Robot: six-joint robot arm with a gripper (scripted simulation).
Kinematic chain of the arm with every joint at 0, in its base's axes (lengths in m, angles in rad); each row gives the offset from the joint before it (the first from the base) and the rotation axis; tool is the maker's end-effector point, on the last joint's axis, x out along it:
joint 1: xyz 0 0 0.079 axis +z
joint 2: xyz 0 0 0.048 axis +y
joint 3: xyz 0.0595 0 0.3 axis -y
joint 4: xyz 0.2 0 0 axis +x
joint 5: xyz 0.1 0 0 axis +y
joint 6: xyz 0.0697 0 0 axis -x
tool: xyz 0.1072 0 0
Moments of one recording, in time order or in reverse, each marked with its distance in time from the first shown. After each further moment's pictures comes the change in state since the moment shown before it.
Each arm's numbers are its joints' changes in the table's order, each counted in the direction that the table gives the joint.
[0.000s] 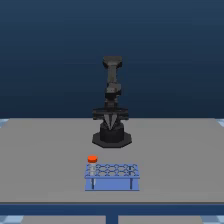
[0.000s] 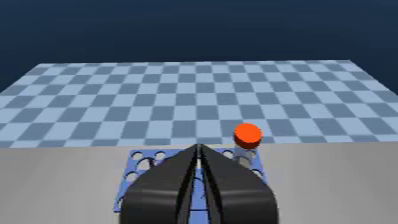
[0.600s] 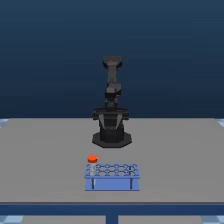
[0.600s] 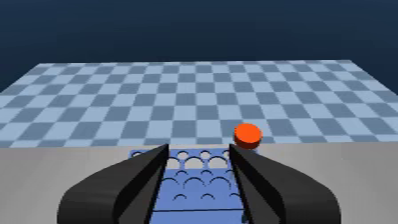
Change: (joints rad) arm -0.001 0.001 0.001 -0.005 0.000 -0.004
